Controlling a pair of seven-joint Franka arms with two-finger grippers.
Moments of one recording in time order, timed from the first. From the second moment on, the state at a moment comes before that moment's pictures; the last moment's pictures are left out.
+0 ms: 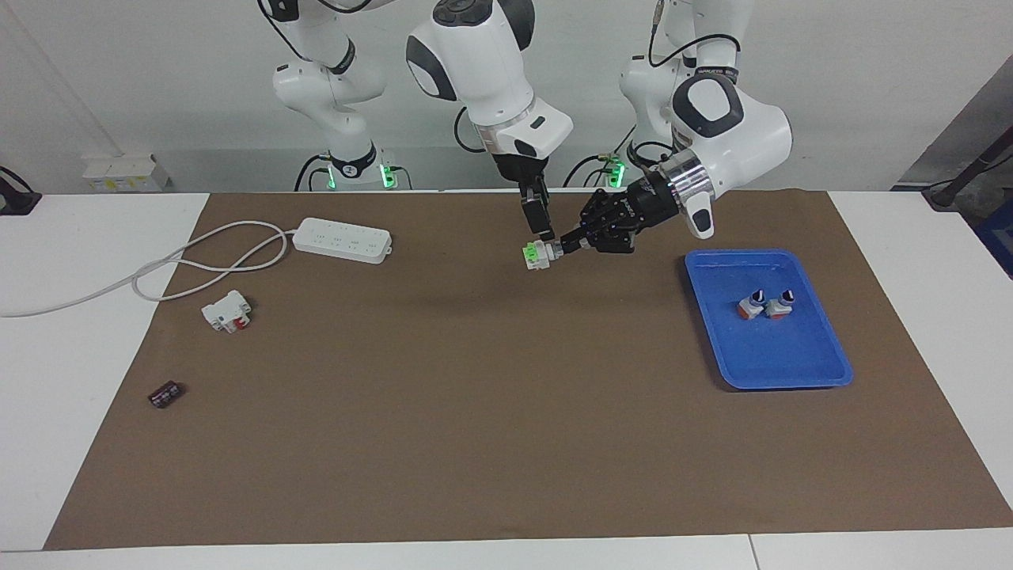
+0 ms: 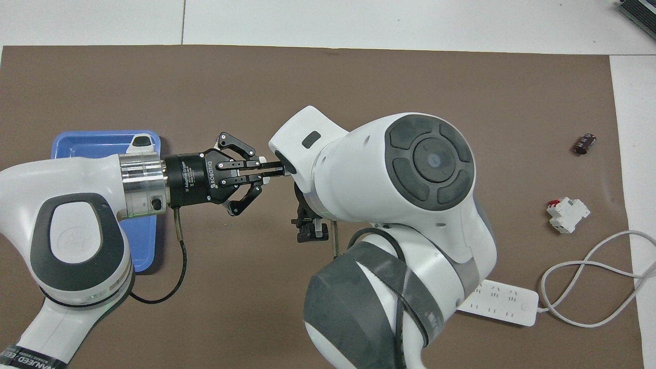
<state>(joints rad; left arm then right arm) -0.36 -0.09 0.02 -2.11 -1.29 2.20 -1.22 0.24 0.22 0.43 -1.51 0.15 1.97 -0.96</state>
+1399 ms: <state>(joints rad) -0.10 -0.06 0.05 -1.89 -0.24 1.97 -0.63 -0.02 0.11 0.39 -1.50 0.04 1.76 -0.23</state>
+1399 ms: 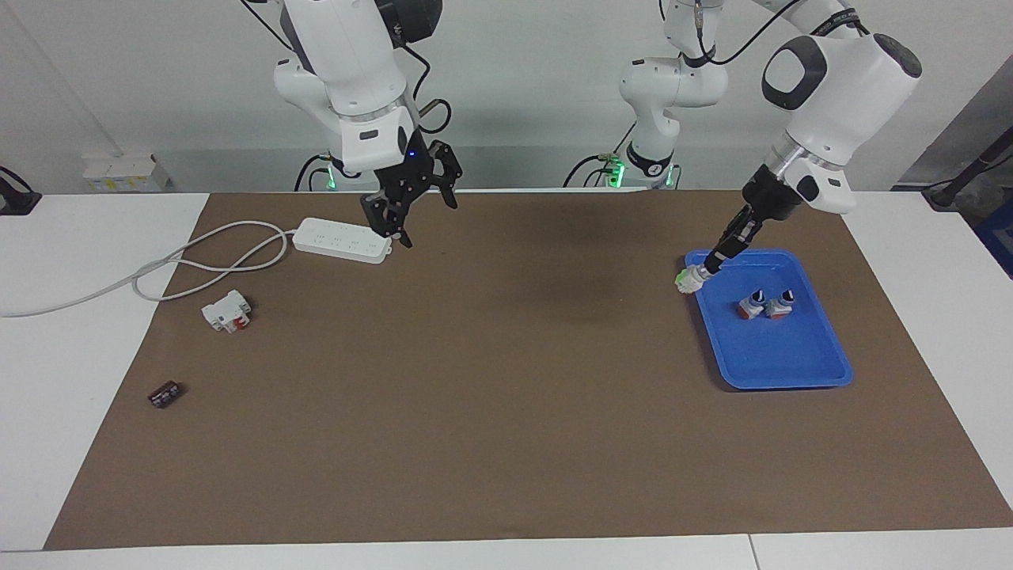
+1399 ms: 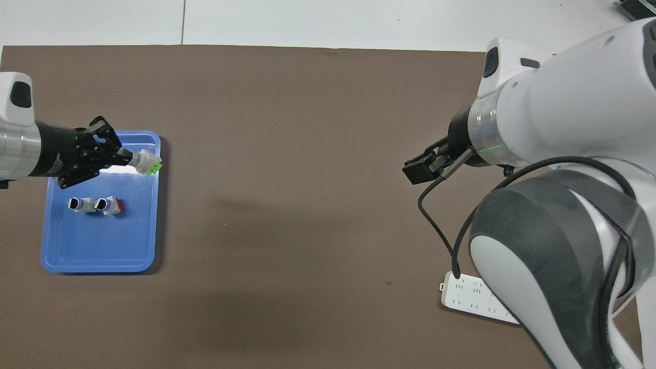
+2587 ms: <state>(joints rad) 0.12 0.12 0.05 -2.06 -0.11 2.50 0.12 0.02 0.03 0.10 -1.48 -0.10 1.45 0.12</state>
